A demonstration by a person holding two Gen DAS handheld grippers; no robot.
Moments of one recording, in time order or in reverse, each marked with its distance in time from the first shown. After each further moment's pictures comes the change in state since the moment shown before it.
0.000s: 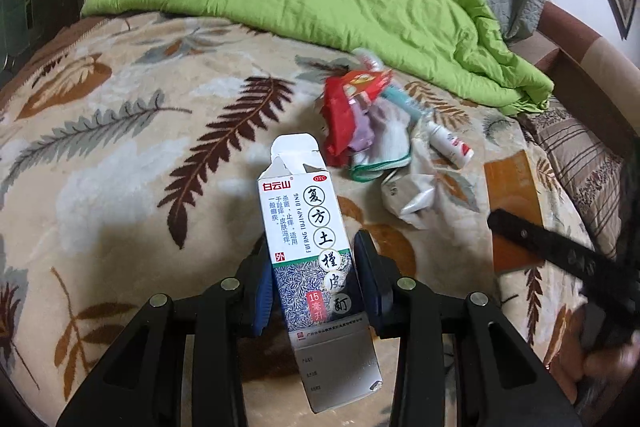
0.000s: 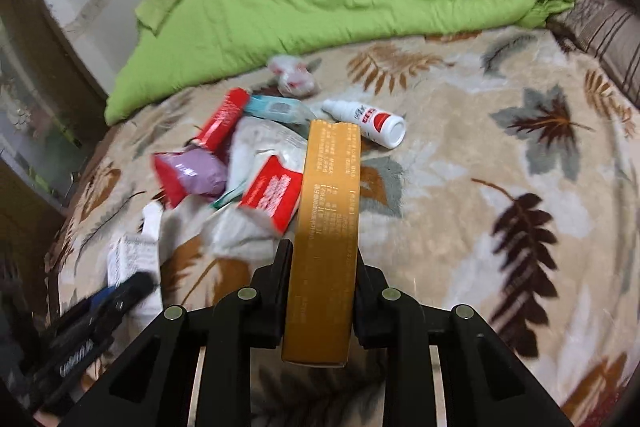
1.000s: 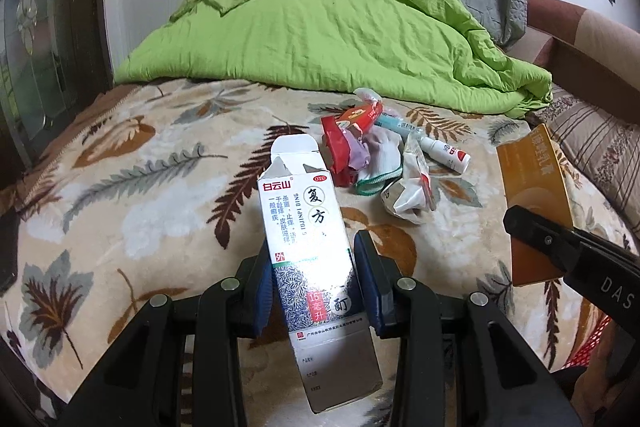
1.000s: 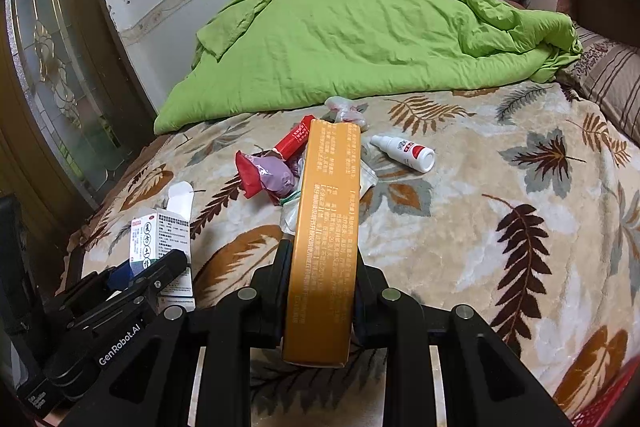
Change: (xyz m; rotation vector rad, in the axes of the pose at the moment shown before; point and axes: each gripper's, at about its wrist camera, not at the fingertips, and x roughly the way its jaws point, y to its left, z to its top) left arm -0.050 -0.028 -0.030 0.135 -0.181 0.161; right arm -0.054 0.031 -0.040 -0.102 -0.175 0.076
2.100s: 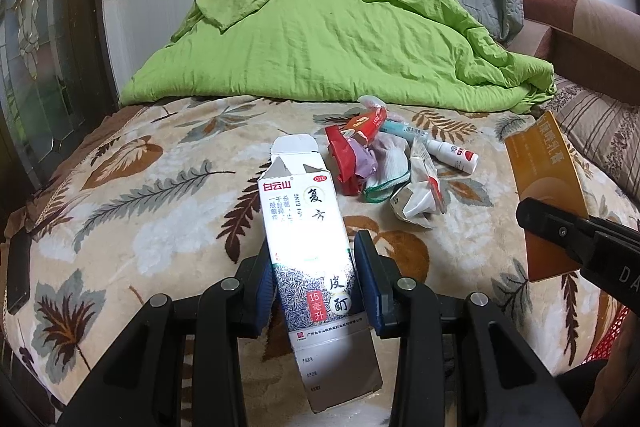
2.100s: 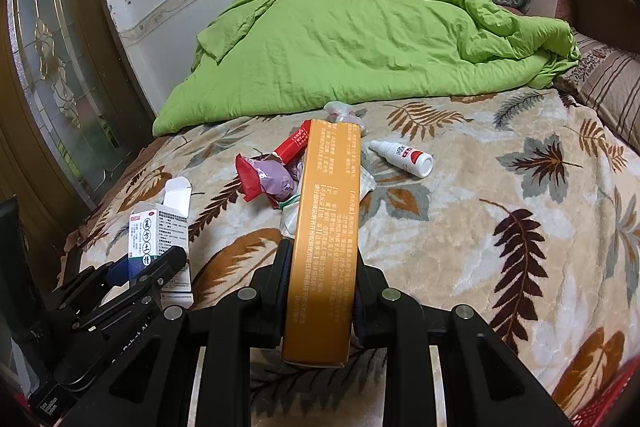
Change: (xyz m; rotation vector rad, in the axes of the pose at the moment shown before) left arm 0.003 -0.002 0.000 0.051 -0.042 0.041; right arm -0.003 0.005 -0.001 -0.017 -0.019 -0.009
